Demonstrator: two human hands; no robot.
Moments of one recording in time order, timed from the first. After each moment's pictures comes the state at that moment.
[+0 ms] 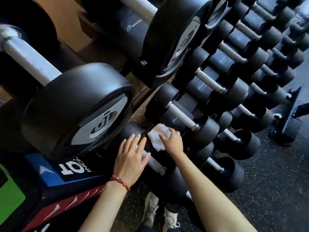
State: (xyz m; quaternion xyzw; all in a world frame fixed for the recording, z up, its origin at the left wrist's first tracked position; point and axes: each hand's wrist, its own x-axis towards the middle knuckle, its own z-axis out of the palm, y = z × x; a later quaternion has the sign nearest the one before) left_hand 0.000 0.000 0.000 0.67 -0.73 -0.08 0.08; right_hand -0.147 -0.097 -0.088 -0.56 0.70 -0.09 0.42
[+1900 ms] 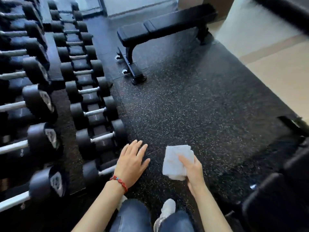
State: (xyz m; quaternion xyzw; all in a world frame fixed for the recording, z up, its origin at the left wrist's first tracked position) left_hand -0.356 0.242 0.032 0.15 -0.98 -0.12 0.00; right_hand -0.461 0.426 0.016 0.14 0.65 -0.67 0.33
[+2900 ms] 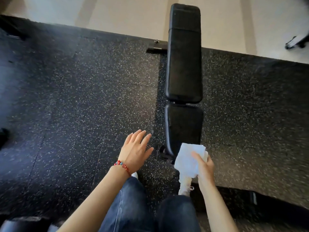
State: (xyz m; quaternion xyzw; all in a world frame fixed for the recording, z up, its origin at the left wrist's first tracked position) left_hand -0.598 0.563 -0.012 -0.34 -0.92 -0.13 -0.14; right_hand -0.468 0.758 -0.011 0.59 0.52 -0.61 -0.08
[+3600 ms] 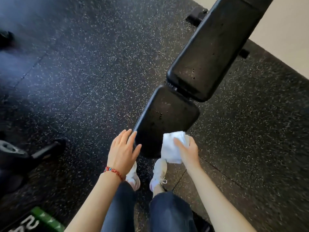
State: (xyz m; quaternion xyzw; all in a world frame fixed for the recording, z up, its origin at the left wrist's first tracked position) left_hand -0.488 0.766 -0.142 0.01 -0.97 -0.17 -0.17; right_hand -0.518 0.977 -0.142 0.33 0.73 -0.56 0.21
